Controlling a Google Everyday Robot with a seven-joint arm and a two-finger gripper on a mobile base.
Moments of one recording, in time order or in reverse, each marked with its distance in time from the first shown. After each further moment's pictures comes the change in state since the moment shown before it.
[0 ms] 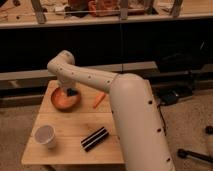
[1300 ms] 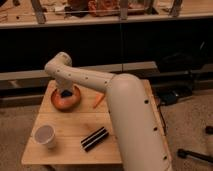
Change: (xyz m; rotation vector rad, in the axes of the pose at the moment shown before) arm -0.002 -0.014 0.008 0.001 0.005 -0.030
